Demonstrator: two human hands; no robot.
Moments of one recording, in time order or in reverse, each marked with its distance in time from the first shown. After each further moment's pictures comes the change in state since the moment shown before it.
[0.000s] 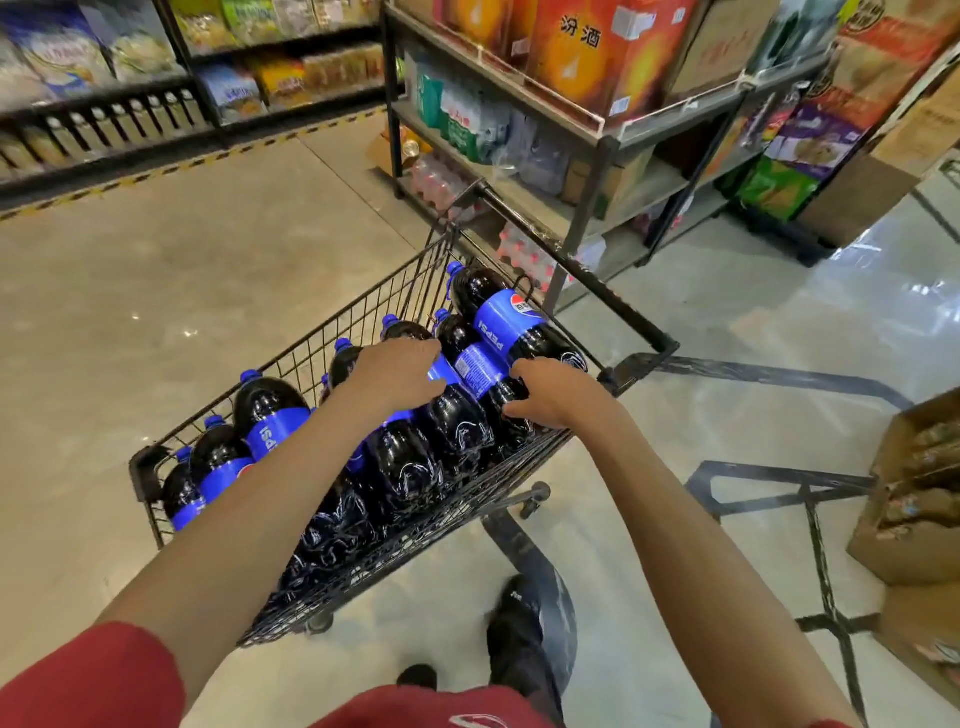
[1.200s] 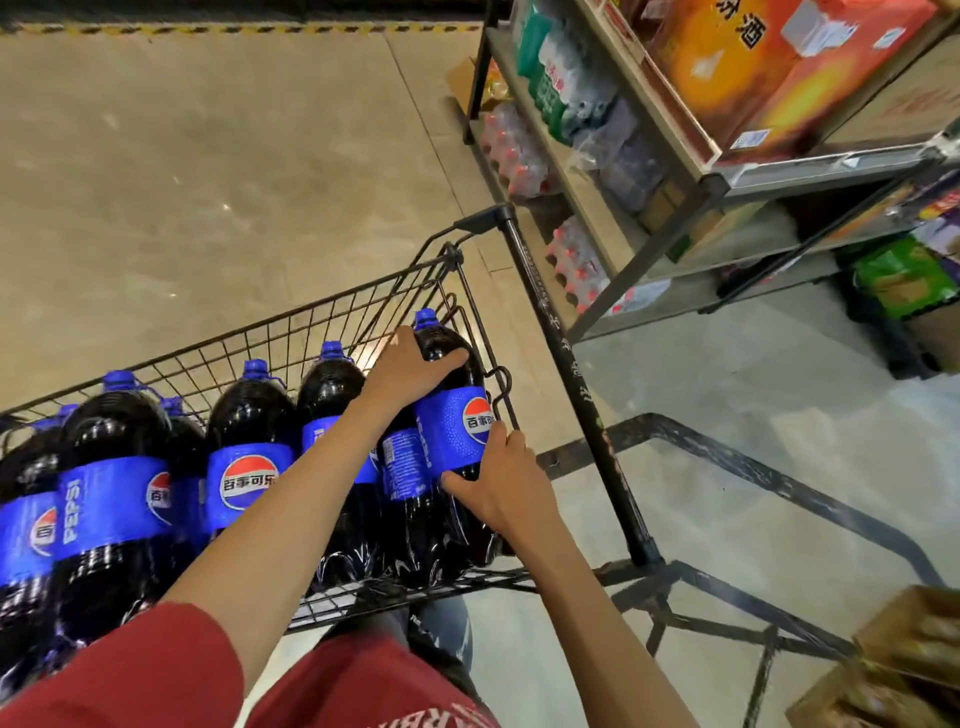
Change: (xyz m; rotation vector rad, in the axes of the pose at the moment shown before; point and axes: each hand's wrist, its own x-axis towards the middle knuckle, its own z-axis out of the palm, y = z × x) left_hand 0.255 0.021 0.043 -1.035 0.016 -0.692; right_hand 0.167 0.094 -0.005 0.207 -0.131 0.028
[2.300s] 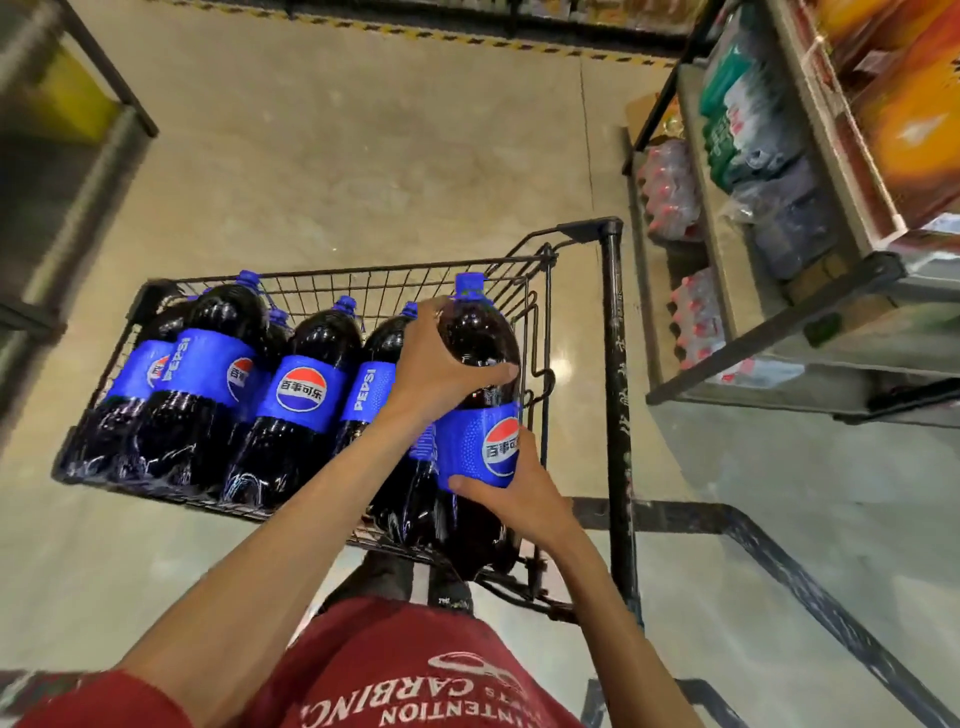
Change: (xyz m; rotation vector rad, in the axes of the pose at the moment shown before) left_hand -0.102 0.021 0.022 -0.398 0.509 0.025; right_hand 0.014 0.061 -0.005 0.596 -0.352 -0.339
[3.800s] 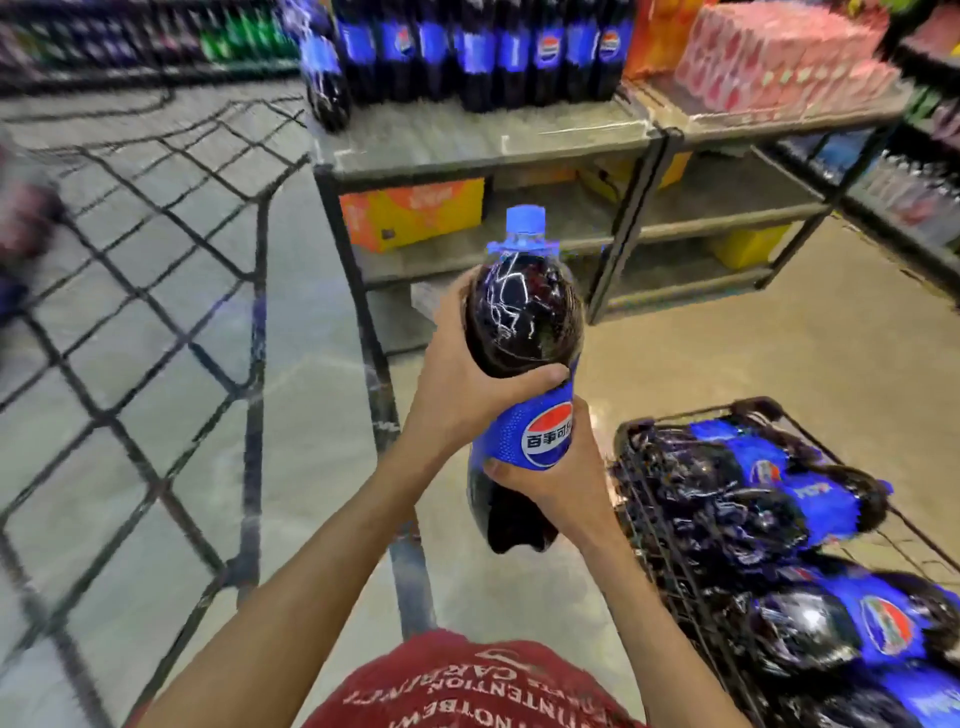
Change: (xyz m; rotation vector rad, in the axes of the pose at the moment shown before) left_hand -0.397 -0.189 -0.410 -0.278 1.277 0.092; right_hand -0.162 -0.143 0.477 -0.247 -0.867 -0.724
